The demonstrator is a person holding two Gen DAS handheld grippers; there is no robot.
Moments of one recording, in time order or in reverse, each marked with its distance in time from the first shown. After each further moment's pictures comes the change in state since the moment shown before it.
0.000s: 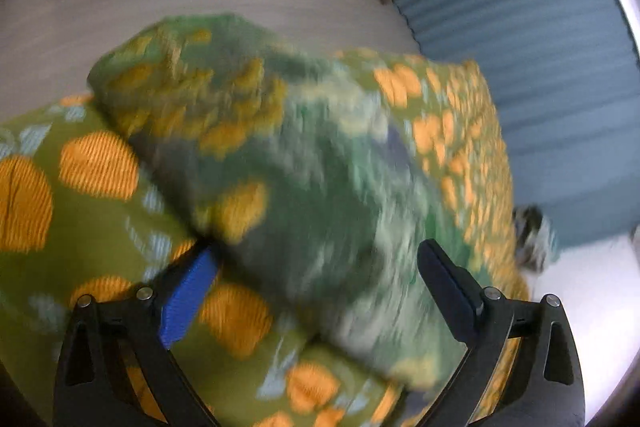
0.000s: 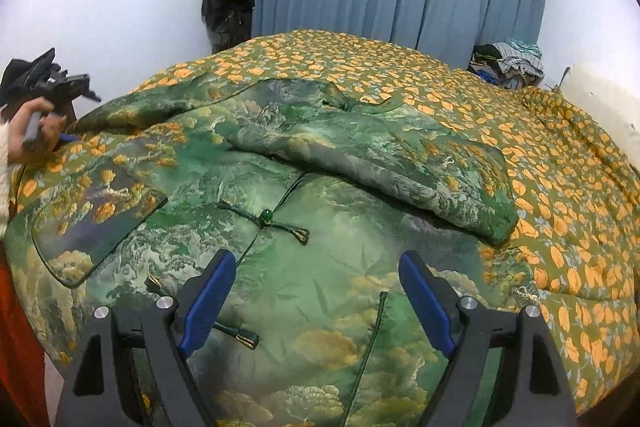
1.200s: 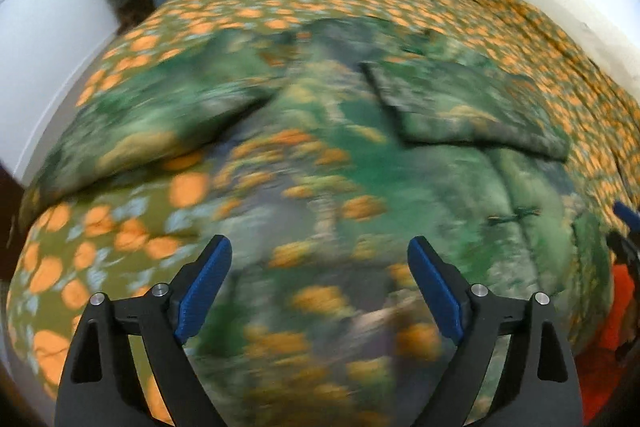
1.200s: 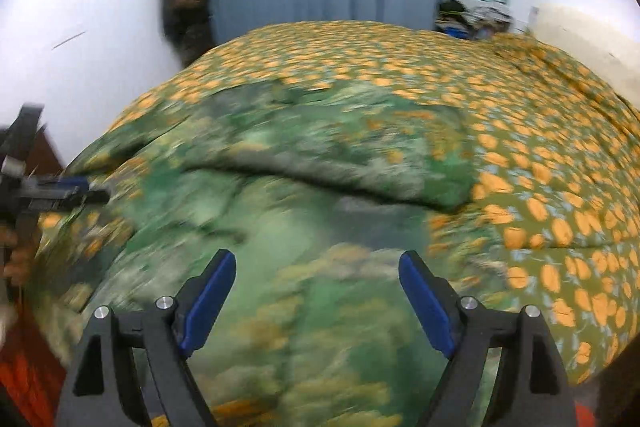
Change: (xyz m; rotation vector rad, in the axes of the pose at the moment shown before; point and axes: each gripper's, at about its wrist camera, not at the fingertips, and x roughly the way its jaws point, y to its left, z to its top) left arm -0.055 -0.141 -0.285 1.170 0.170 0.110; right arm -0.020 -0.057 0.003 0.170 0.039 0.038
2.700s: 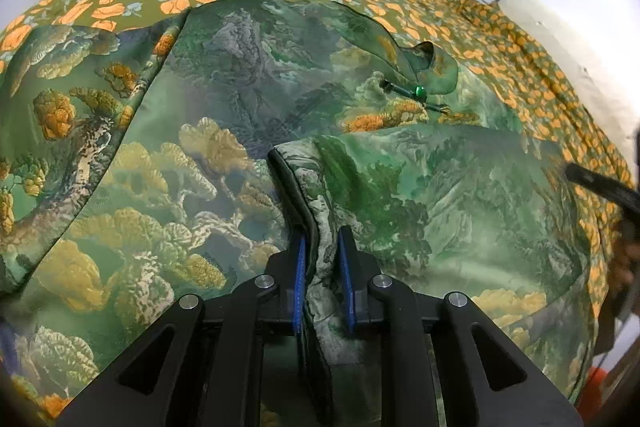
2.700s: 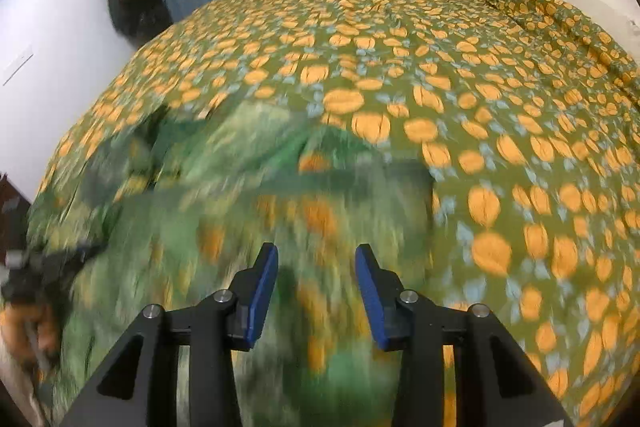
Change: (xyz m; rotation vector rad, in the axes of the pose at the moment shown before) left arm 0.167 -0.071 0.105 -0.074 0.028 -0.229; right arm 0.205 -0.185 0.153 0.185 0.198 -0.025
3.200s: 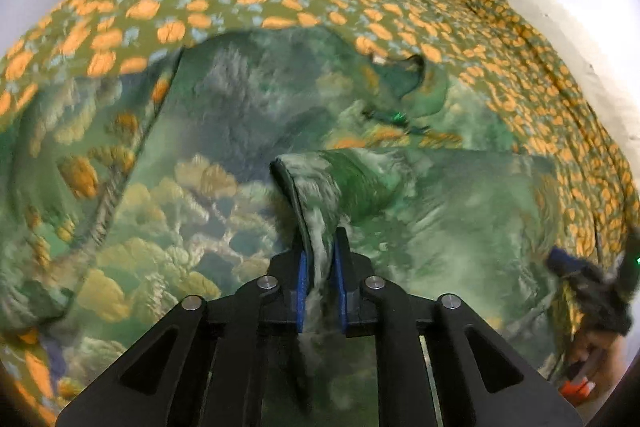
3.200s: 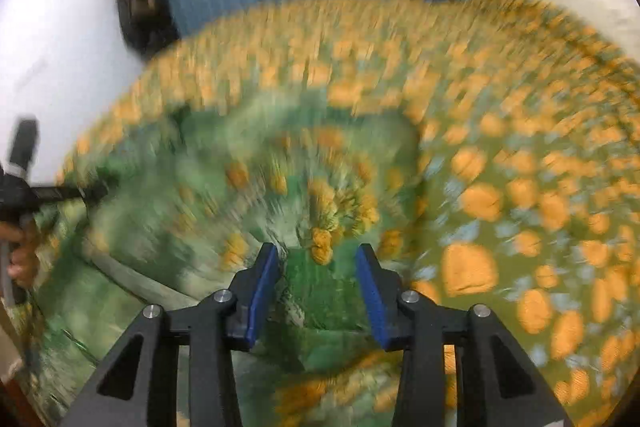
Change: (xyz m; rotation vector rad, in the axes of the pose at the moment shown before) left arm -0.005 -0.014 0.027 -0.015 0.078 0.021; right arm -0.016 -0.006 -0.091 -0.032 0.042 0.024
